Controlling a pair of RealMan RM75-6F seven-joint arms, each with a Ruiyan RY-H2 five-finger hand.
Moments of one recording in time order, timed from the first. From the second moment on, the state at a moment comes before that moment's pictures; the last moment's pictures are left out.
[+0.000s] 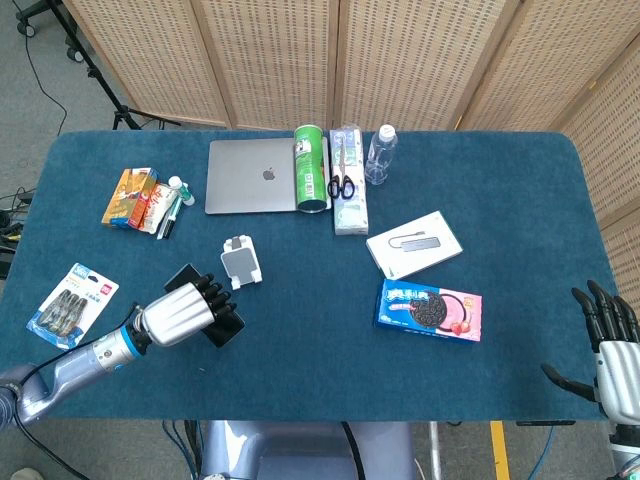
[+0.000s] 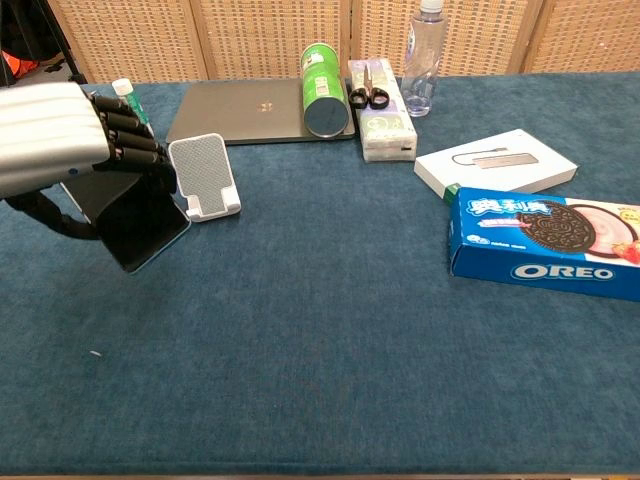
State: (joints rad) left arm -0.71 -1.40 0.14 -1.12 1.96 1.36 0.11; right arm -0.01 -0.99 0.07 -1.86 -1.54 1.59 0.02
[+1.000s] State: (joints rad) left arm -0.98 -1.40 0.00 -1.17 1.94 0.84 0.75; right arm 0.00 -0.95 0.07 -1.85 -1.53 1.56 0.11
